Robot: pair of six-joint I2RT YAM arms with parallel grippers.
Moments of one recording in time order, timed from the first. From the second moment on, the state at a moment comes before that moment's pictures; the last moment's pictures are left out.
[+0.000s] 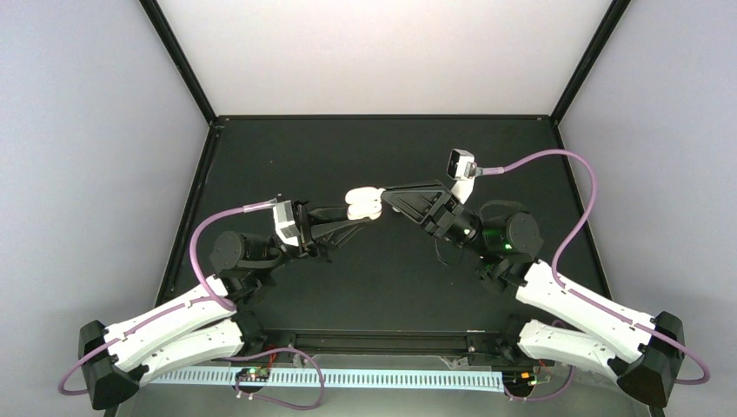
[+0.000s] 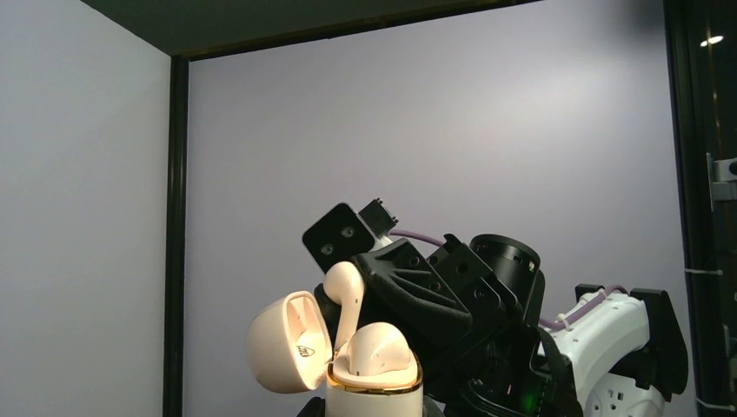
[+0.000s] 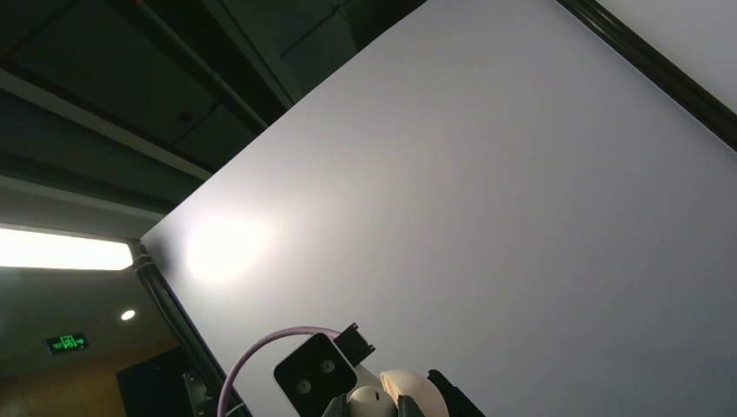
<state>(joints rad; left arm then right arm) -0.93 0.80 0.64 0.76 0.34 -0.20 0.92 0.95 0.77 0.77 -0.26 1.02</state>
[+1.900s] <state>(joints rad) -0.98 0.82 0.64 0.76 0.23 -0.10 0.92 0.96 0.77 0.82 -0.25 1.00</state>
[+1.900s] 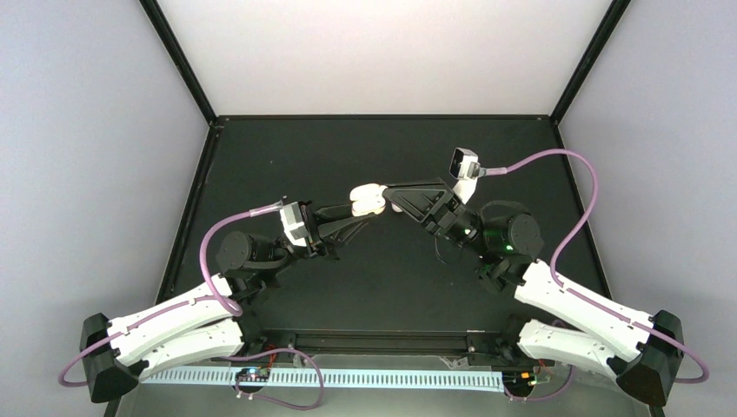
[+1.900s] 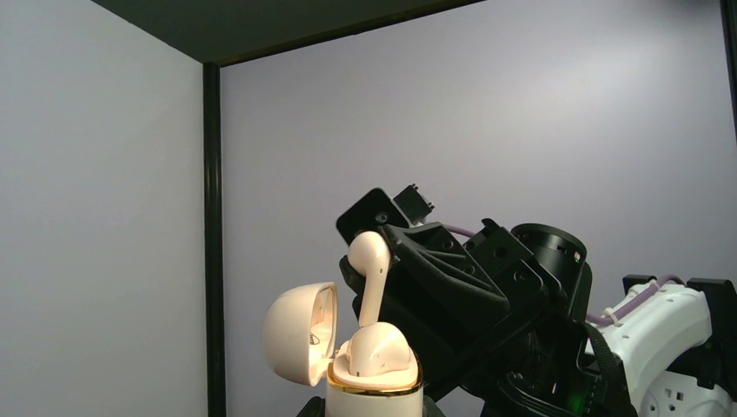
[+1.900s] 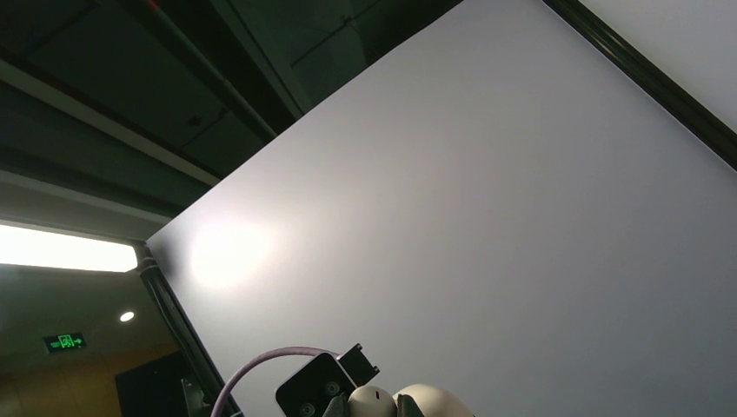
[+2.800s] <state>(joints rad) -0.99 0.82 0.64 0.76 0.20 -0.10 0.92 0.95 0.75 0.80 -0.25 1.00</state>
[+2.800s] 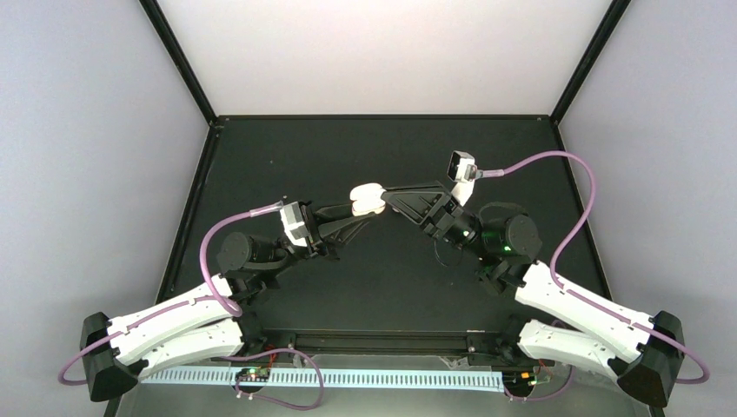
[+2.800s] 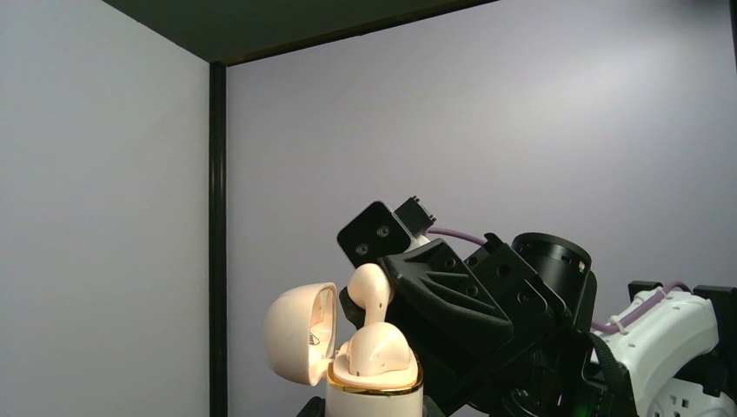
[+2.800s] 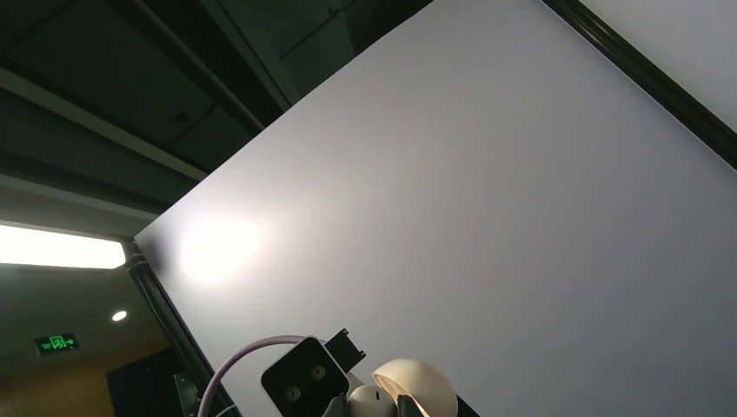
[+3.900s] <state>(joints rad) -0.99 0.82 0.64 0.77 0.18 -0.10 0.92 0.89 0.75 0.69 -0.22 0.96</state>
